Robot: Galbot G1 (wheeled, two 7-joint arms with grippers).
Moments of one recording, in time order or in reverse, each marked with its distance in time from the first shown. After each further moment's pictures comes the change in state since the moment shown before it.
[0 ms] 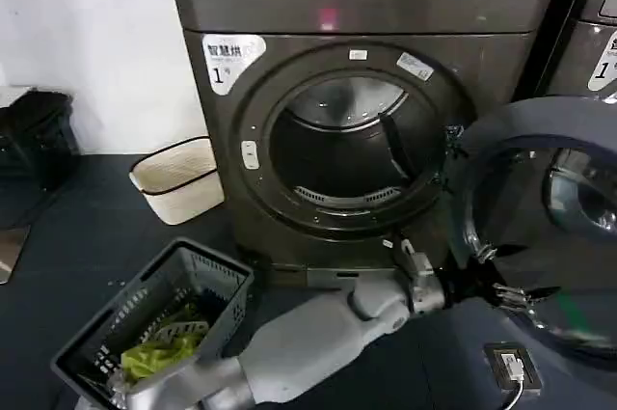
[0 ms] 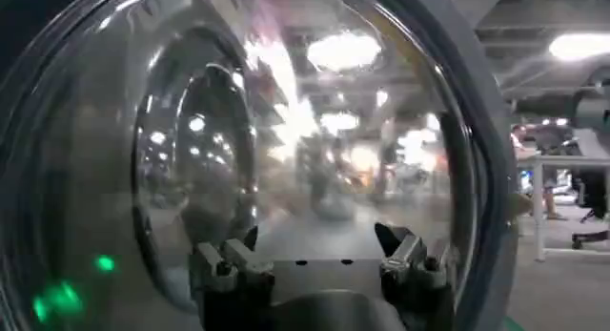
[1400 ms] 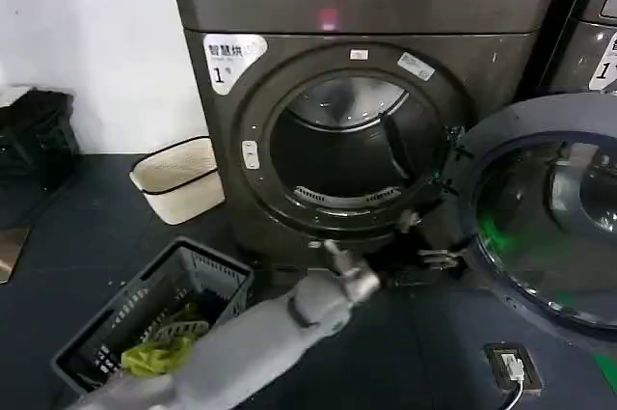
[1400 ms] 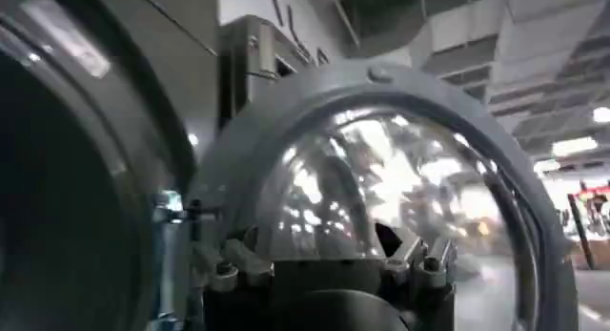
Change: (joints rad) left arm 0.098 0.361 -0.081 -0.324 0.004 -0.207 -0.225; right arm 0.019 -0.017 -0.008 -0.010 0.000 0.014 0.032
